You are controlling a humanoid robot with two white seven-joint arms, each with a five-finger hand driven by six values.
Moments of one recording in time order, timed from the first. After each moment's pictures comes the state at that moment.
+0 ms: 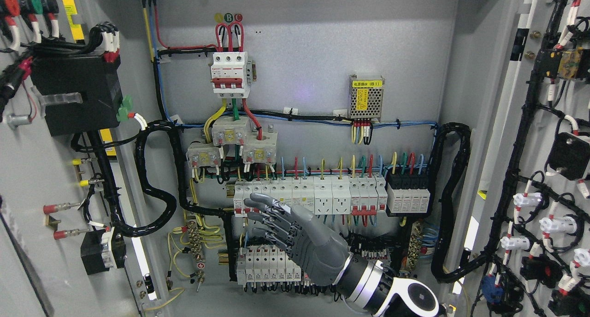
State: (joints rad) left arm 0.00 -0.08 -0.26 0.00 0.37 -0.08 0.05; right arm -0.54 0.01 0.35 -1.63 -0.53 0.30 0.58
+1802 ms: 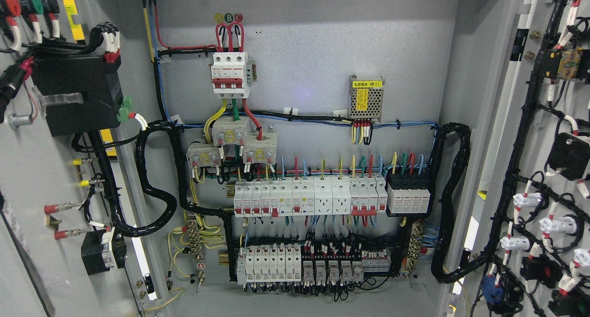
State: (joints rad) left arm 0.00 -0.08 -0.26 0.00 0.37 -0.08 0.05; right arm -0.48 0.12 0.71 -1.64 -0.42 0.31 0.57
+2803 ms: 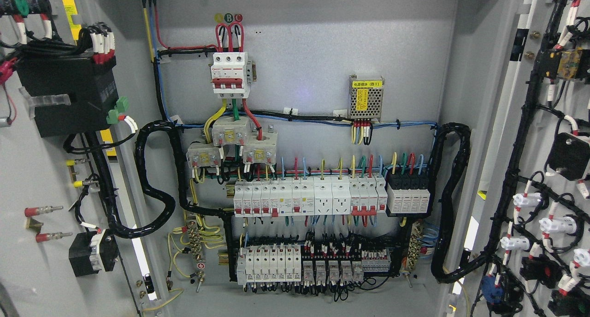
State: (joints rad) left arm 0.00 -0.08 -0.26 0.00 0.37 -0.08 0.05; right arm -0.54 0.14 0.77 -1.59 -0.43 0.30 0.57
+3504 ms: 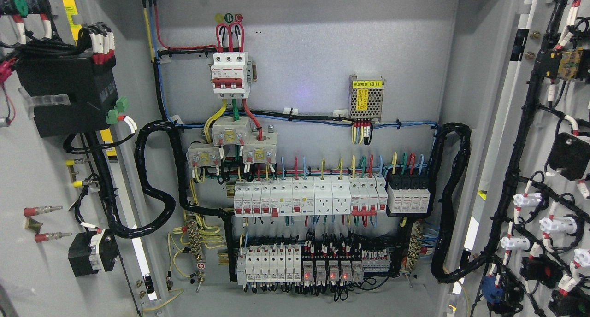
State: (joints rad) left arm 0.00 -0.08 -0.26 -0.02 0.37 -0.08 0.05; right arm -0.42 0.10 0.65 -1.62 -0.41 0.25 0.52
